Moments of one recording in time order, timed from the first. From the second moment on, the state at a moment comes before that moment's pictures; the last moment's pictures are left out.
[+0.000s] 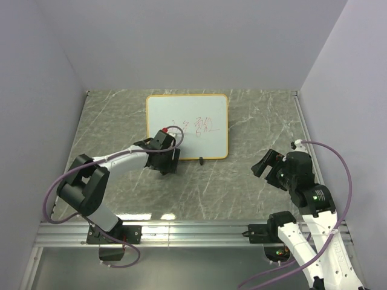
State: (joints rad) left arm -0.60 1.58 0.90 -0.41 -0.02 -0.39; right arm 0.19 0.56 0.79 -0.94 -0.02 0.65
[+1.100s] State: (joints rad) left arm -0.64 1.62 0.96 -0.45 -0.10 -0.36; right arm 0.19 0.56 0.78 -0.94 -0.01 0.67
